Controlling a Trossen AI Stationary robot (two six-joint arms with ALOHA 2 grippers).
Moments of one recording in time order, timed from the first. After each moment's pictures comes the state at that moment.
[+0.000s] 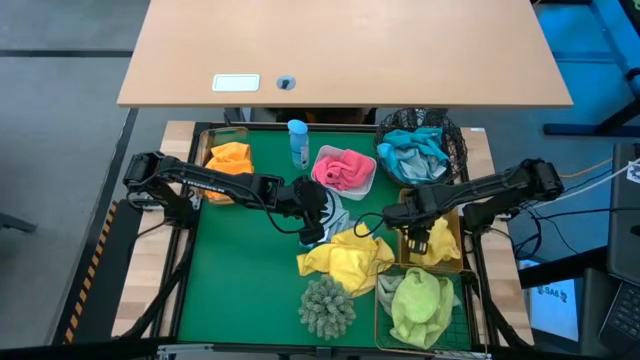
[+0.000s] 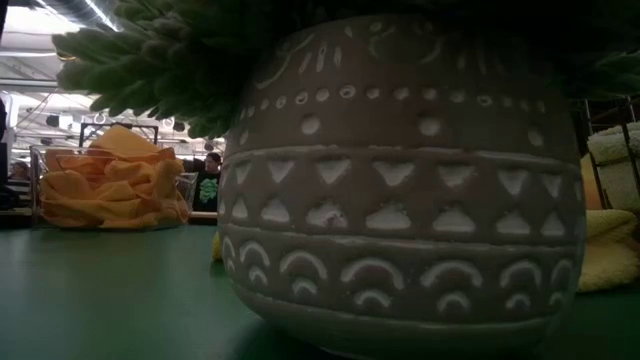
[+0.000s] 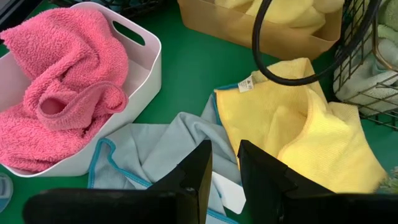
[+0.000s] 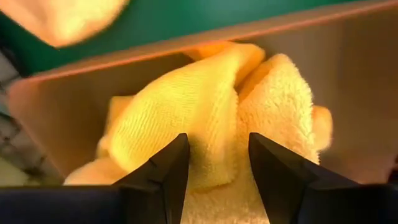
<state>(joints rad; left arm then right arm) -0.07 1.63 1.26 -0.41 -0.20 -0.34 0.18 1.42 1.03 -1.33 -0.02 0.42</state>
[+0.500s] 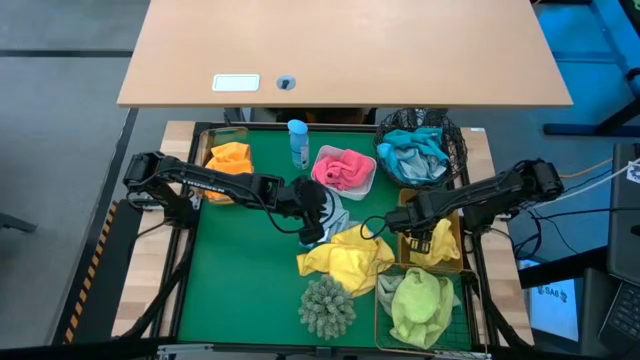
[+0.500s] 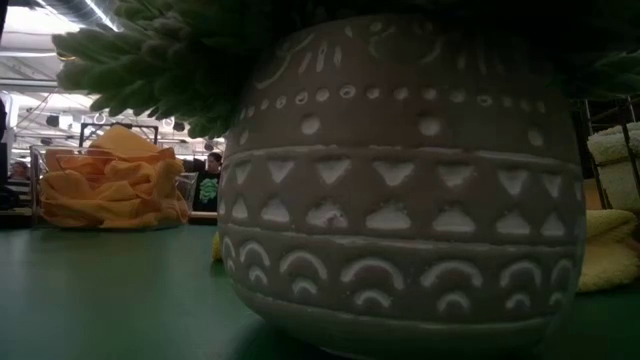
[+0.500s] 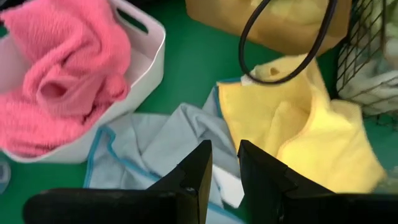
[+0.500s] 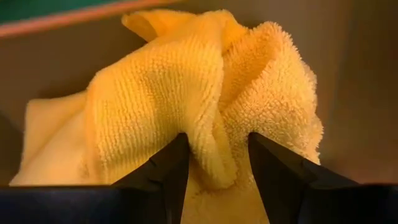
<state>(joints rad) -0.07 1.63 1.26 -0.43 -0.20 -0.38 0.18 1.42 0.83 -1.21 0.04 0.42</state>
